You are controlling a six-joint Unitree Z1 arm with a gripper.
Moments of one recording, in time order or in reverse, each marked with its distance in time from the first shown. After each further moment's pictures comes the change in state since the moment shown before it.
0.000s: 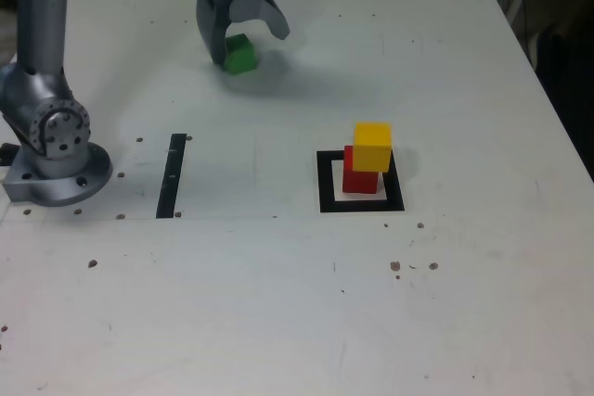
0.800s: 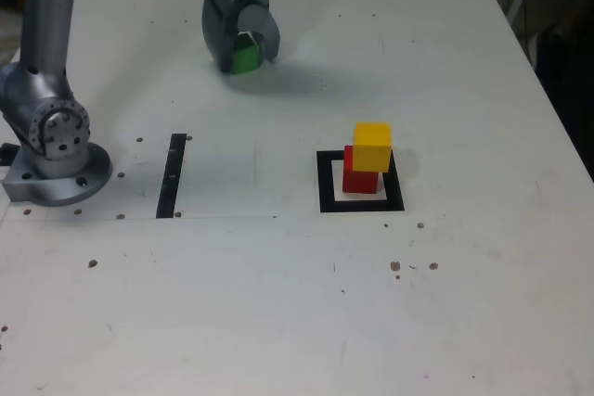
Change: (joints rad) arm -0.012 0.049 -0.006 -0.013 -0.005 -0.060
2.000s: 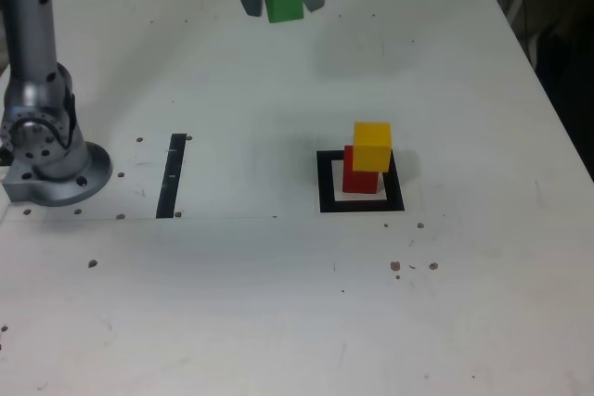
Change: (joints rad) arm -0.561 -0.196 -0.497 0.601 -0.107 -0.109
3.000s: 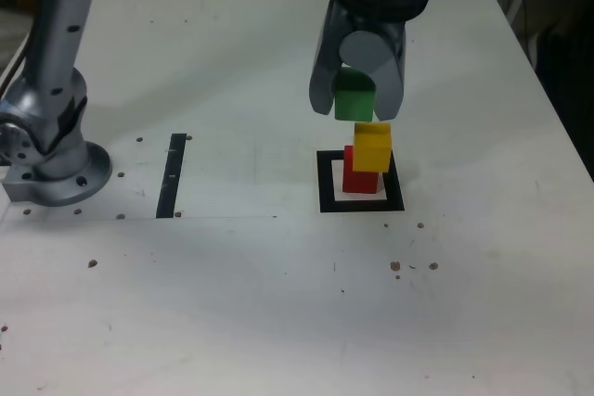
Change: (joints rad) arm -0.340 0.283 -0.156 0.001 0.042 -0.194
